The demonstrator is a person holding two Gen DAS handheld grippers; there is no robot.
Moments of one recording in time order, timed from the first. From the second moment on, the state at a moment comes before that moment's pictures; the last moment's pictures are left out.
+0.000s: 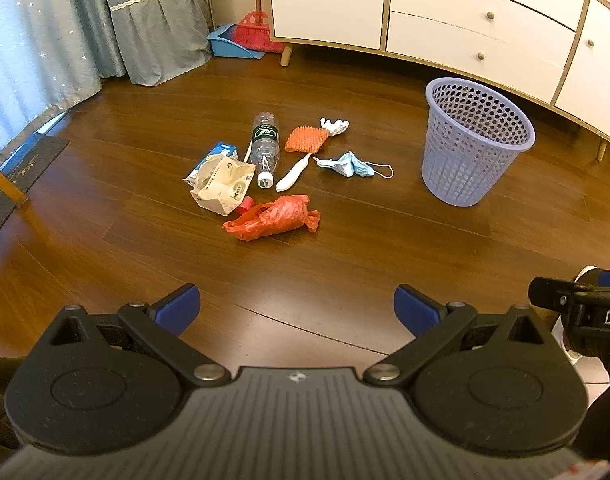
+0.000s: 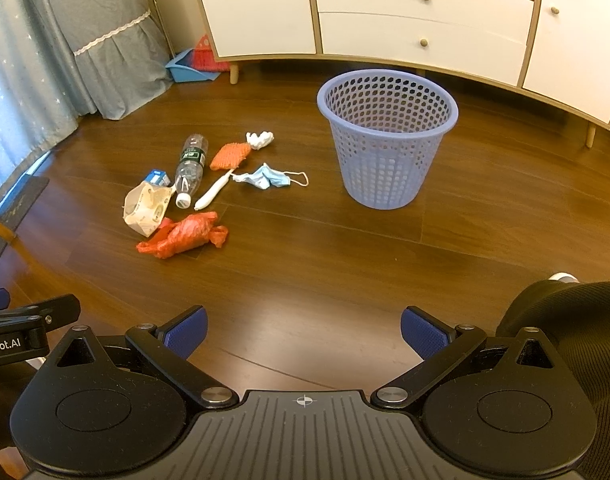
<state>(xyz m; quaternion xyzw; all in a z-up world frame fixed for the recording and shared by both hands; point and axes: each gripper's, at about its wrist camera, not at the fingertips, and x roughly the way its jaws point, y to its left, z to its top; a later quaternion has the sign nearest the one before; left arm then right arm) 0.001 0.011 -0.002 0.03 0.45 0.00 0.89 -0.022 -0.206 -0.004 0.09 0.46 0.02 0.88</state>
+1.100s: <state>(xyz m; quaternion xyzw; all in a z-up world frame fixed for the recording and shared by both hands) -0.022 0.006 0.058 0.02 0.38 -0.01 0.93 -0.063 -0.201 0.060 0.08 0.37 0.02 0.93</state>
